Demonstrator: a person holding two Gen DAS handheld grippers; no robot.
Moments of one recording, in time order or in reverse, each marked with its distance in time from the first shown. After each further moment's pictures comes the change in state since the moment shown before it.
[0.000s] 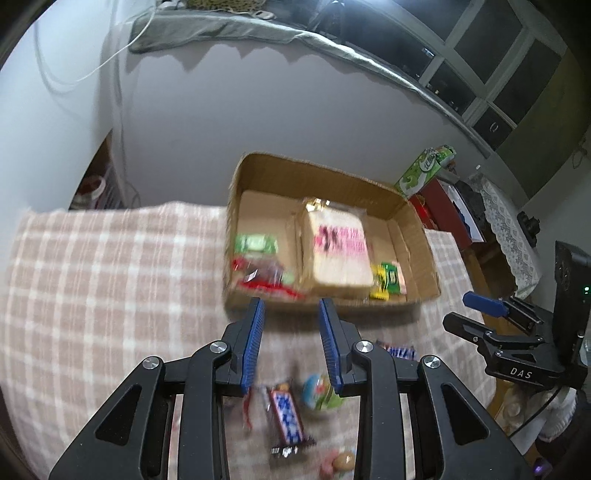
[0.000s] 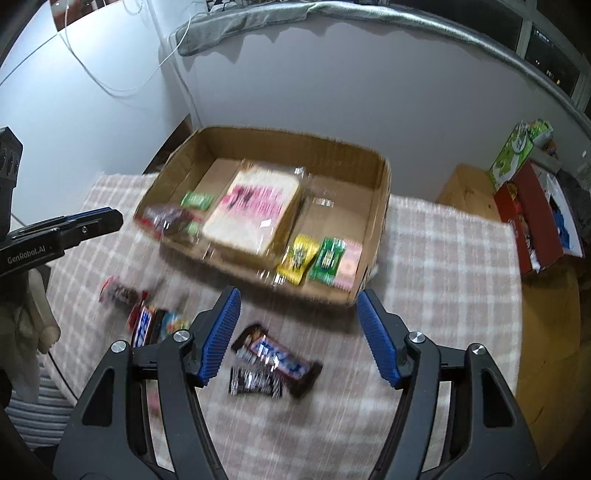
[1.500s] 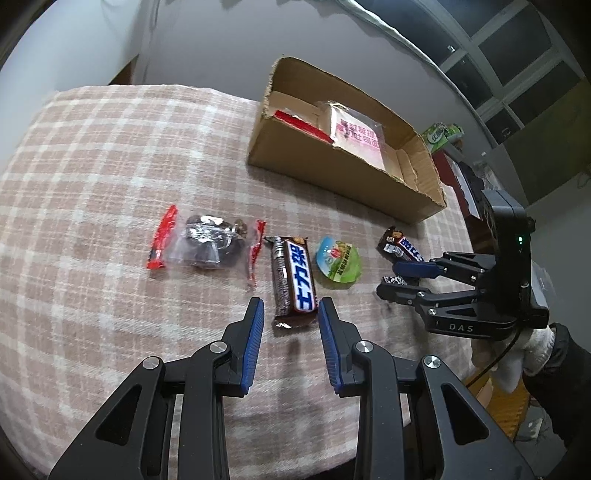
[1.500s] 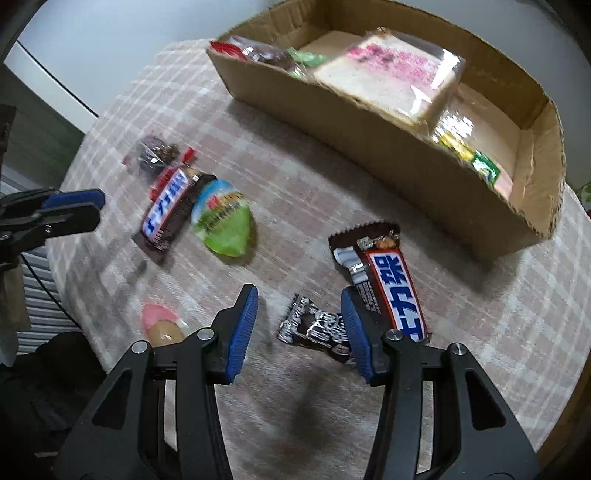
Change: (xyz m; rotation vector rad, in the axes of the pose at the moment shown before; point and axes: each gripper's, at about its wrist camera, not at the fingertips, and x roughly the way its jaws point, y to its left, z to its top) left arm -0.013 0.017 -0.102 -0.131 0.128 -0.036; right arm 0.084 0.048 -0.049 -0.296 0.288 0.209
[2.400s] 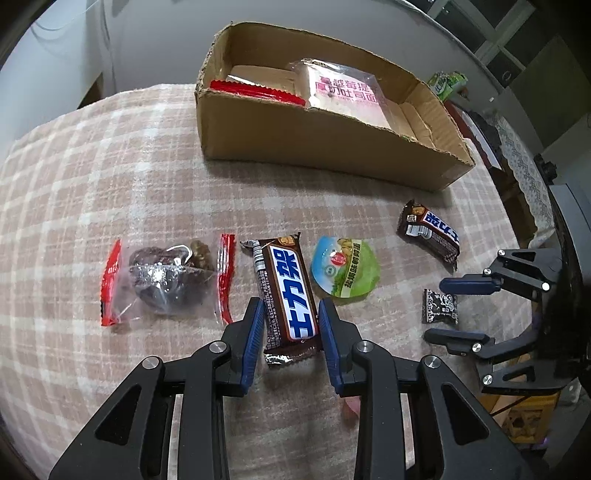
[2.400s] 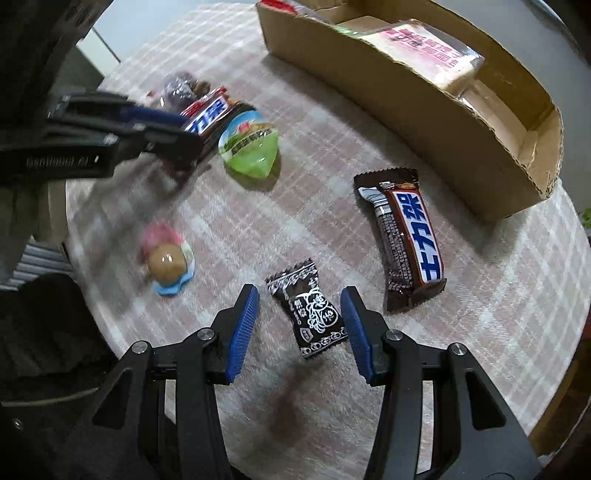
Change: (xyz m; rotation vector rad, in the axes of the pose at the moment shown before) left arm 0.059 -0.033 0.021 0.173 0.089 0.117; right arm -0.002 0.029 -0.029 -0.163 0.063 -0.068
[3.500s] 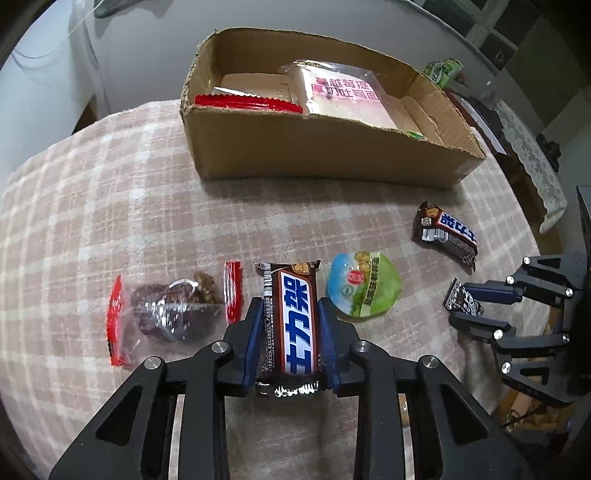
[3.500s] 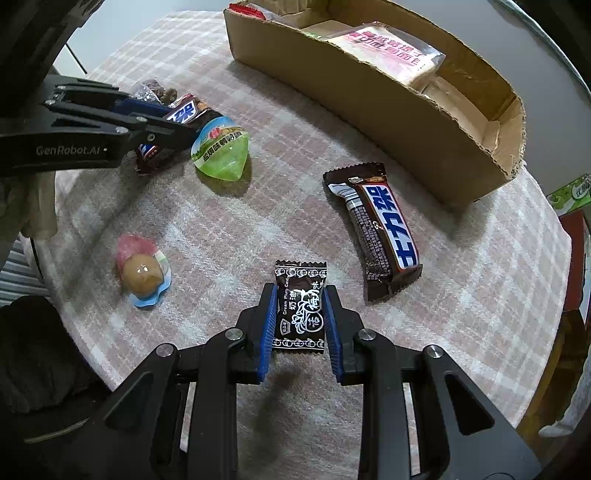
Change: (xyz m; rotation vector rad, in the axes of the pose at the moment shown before) left arm 0.007 0.002 0.007 0.084 -0.013 0.043; right arm 0.003 0.005 -0.003 0.087 -0.032 -0.121
